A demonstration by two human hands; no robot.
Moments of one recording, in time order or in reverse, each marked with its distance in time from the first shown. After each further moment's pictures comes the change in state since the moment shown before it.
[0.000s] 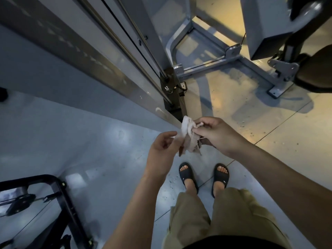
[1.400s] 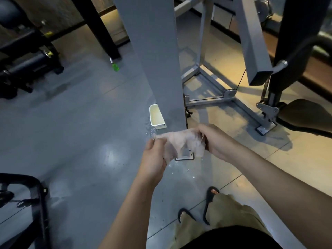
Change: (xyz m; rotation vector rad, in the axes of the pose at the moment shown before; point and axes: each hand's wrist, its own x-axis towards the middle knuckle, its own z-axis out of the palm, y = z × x) left_hand -0.115 -0.021 -0.099 -0.471 0.097 0.003; right_hand -0.117 -0.048 0.120 -0.041 -0.002 0.001
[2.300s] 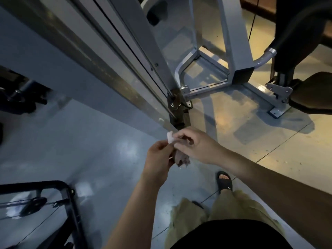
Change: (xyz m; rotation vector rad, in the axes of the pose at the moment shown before) left_hand 0.041 0.005 0.132 0.221 -0.022 -0.070; right_hand 0.058 0.011 -0.103 -0.501 -0.131 -0.357
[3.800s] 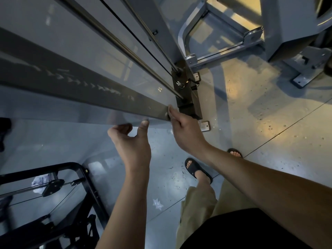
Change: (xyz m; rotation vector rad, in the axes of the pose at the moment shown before) left_hand 0.085 0.031 -0.052 0.367 0.689 0.433; right_hand 0.108 0.029 0.073 0.366 0.294 0.125
